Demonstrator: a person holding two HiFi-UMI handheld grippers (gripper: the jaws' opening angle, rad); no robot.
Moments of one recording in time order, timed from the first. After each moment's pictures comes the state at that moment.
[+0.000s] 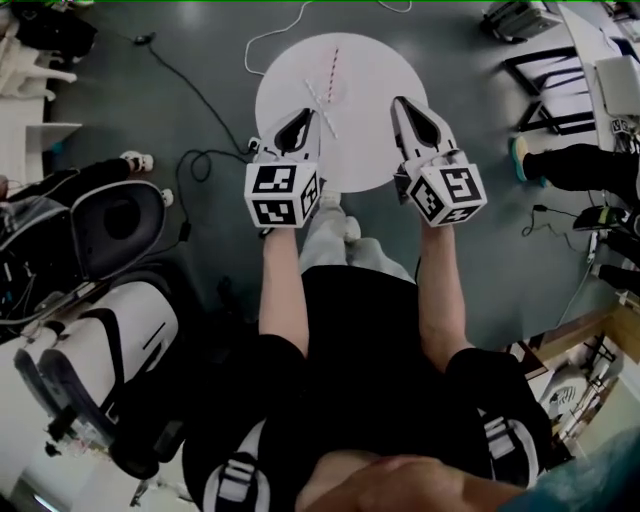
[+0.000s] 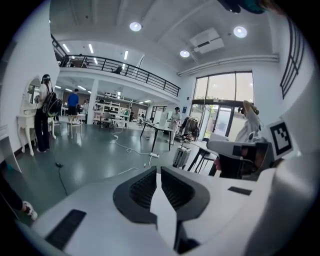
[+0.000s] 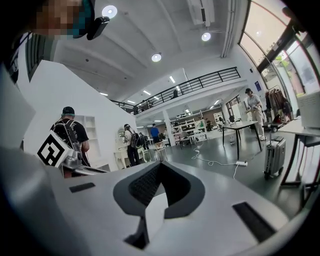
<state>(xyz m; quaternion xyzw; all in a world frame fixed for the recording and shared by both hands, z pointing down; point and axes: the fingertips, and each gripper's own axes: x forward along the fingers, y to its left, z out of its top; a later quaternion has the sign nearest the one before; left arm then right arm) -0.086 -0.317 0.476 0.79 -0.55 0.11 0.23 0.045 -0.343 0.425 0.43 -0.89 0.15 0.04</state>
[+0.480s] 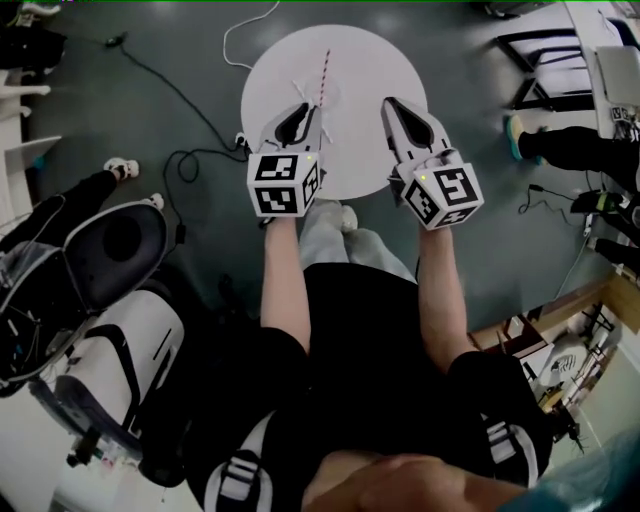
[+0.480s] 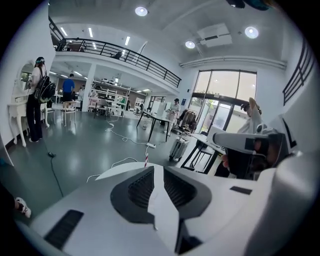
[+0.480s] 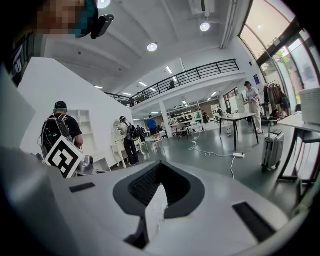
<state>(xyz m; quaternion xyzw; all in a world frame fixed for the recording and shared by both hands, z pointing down) -0.083 -0.380 0.544 0.80 -0.51 0.14 0.29 0.028 -0.388 0.467 0.44 -0.88 0.18 0.08</state>
